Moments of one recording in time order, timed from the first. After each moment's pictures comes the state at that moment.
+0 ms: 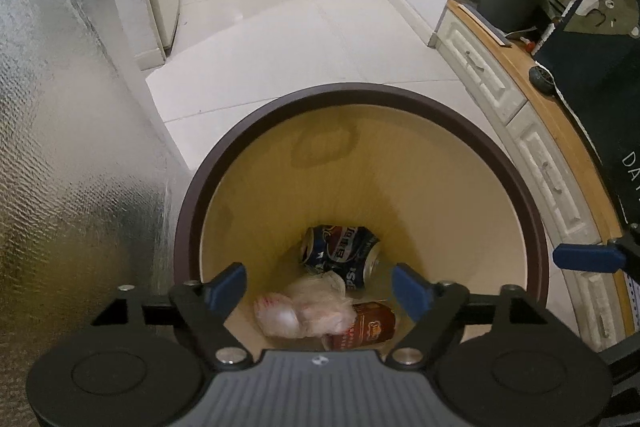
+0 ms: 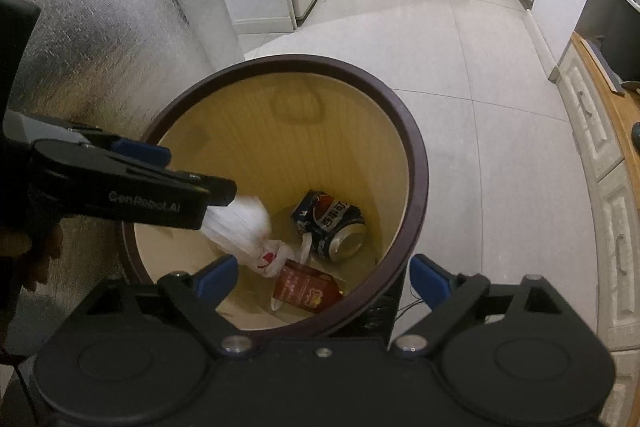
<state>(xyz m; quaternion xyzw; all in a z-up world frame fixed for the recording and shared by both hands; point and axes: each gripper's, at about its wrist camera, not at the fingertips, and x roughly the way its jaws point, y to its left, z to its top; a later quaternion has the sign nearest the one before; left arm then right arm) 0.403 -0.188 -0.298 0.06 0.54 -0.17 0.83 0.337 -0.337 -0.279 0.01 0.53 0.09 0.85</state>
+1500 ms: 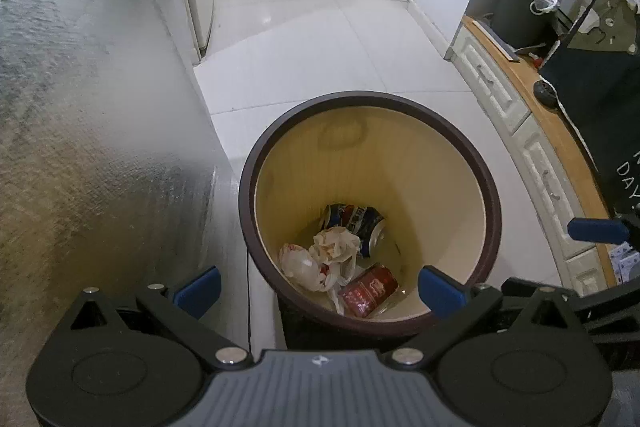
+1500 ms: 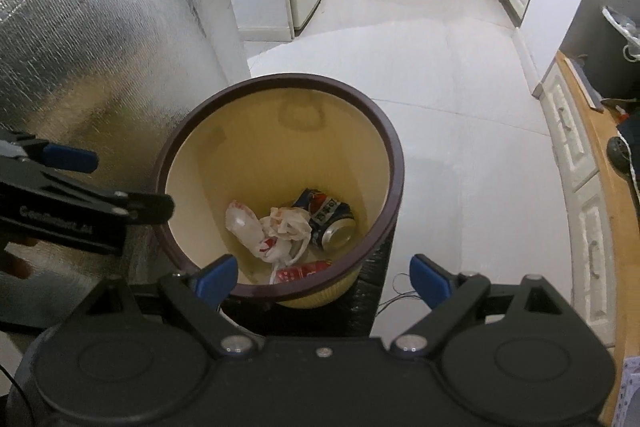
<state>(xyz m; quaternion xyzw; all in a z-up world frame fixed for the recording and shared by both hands) 0.332 -0.156 -0.227 0.05 0.53 -0.13 0.84 0.303 -0.326 -0.234 -0.01 0.51 0.08 0.86</state>
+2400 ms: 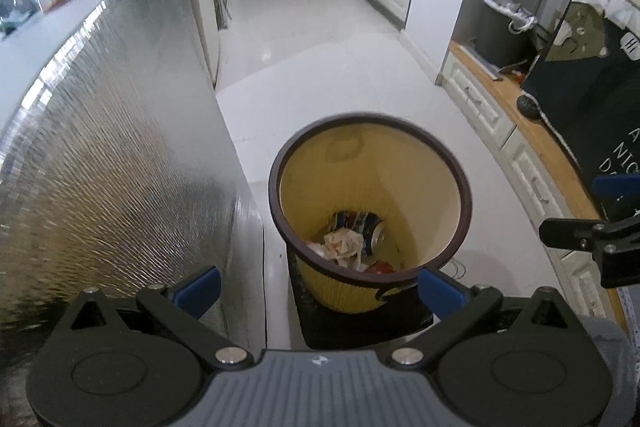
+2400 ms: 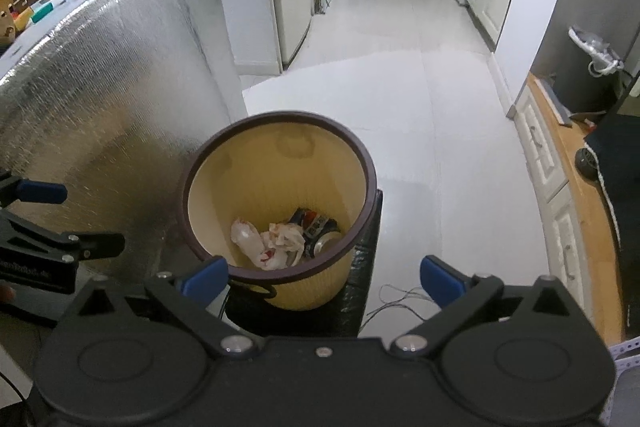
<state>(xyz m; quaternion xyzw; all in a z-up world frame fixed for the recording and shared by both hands) 0.258 -0.123 -0.169 0.06 0.47 -0.14 0.87 0.246 -0.334 -0.169 -0.01 0.47 0.05 0.88</state>
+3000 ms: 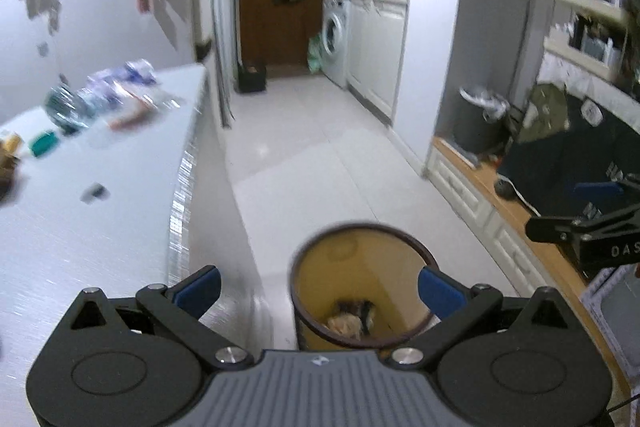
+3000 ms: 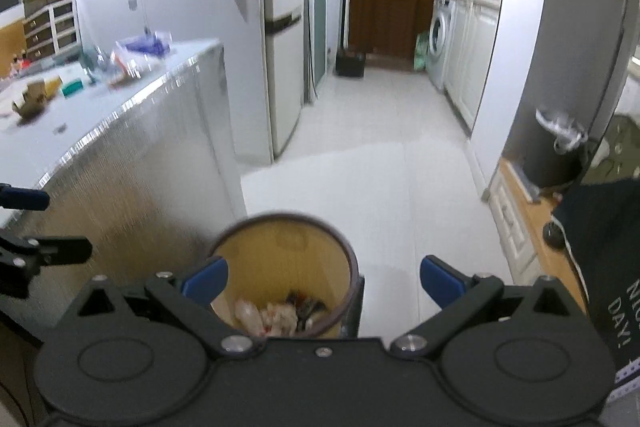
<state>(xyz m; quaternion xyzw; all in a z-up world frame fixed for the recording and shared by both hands) 0.200 -0.089 -0.067 0.05 0.33 -0.15 0.93 0.193 -0.328 -0.079 -0.02 0.33 0.04 0.94</state>
